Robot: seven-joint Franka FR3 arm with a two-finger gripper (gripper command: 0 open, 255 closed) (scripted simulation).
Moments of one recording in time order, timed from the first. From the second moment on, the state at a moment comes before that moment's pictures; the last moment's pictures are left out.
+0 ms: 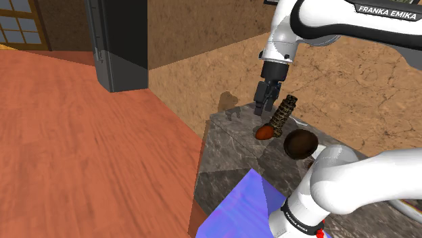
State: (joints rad) arm 0.00 -0.79 -0.07 -2.40 0.10 1.43 -0.03
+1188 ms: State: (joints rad) arm 0.10 -0.72 -0.57 -2.52 -0.29 1.61 -0.94
